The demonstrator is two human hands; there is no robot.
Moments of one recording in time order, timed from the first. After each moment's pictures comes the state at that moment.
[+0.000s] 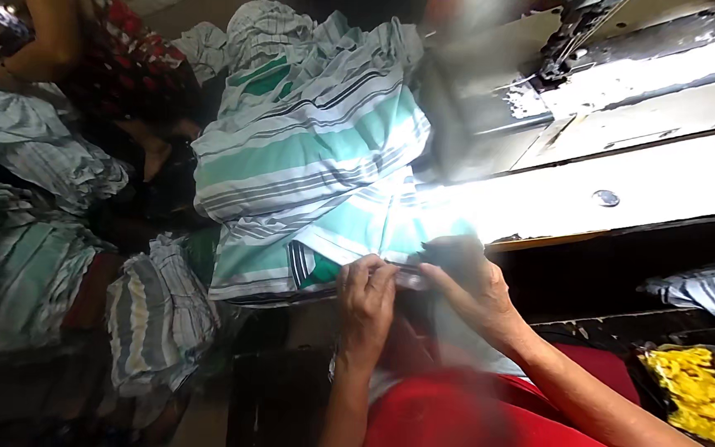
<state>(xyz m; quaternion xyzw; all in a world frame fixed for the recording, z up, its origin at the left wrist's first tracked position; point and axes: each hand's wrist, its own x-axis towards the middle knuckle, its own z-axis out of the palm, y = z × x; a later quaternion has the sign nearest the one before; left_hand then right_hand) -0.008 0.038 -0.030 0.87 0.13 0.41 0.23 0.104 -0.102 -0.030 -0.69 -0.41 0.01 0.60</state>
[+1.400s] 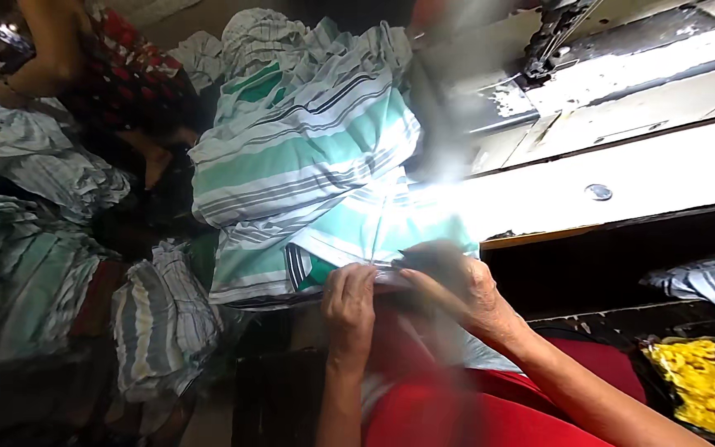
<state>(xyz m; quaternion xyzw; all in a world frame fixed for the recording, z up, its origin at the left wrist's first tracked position) -0.018 0.050 -0.030 0.85 0.15 0.45 0.22 0.104 -0.095 -0.026 -0.70 -0.45 -0.02 0.56</state>
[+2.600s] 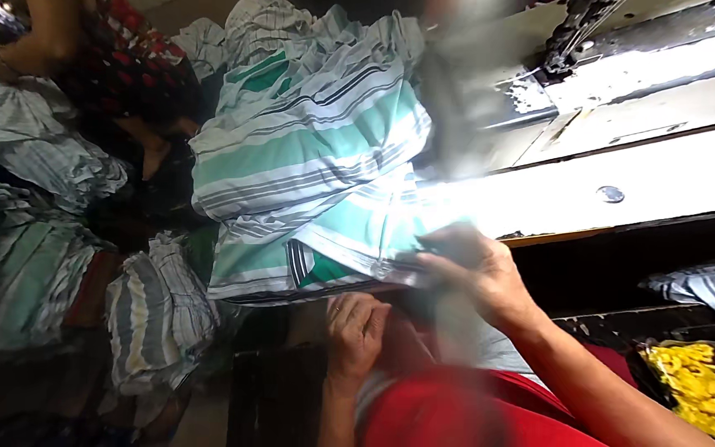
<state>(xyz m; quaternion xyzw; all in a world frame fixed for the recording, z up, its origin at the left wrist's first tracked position) -0.054 0.039 -0.051 0.86 0.12 0.39 0.31 0.110 -0.099 -0.003 -0.61 -0.35 0.16 0.69</state>
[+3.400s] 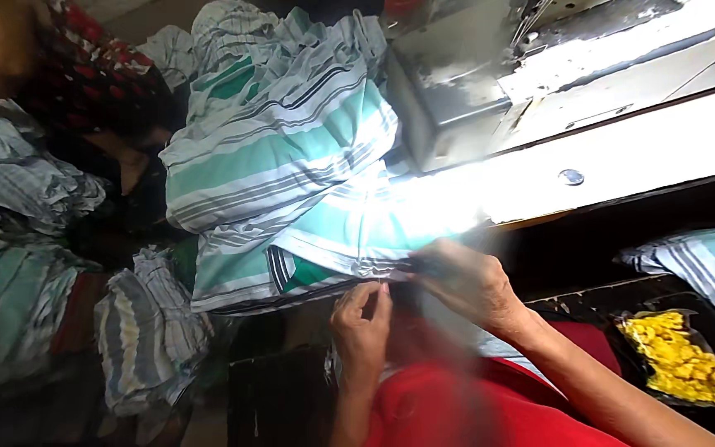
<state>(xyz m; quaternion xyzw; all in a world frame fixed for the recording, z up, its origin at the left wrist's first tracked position) -0.027 0.007 -0.030 0.81 0.23 0.34 0.41 0.114 -0.125 -0.032 -0.71 -0.49 -0.09 0.49</state>
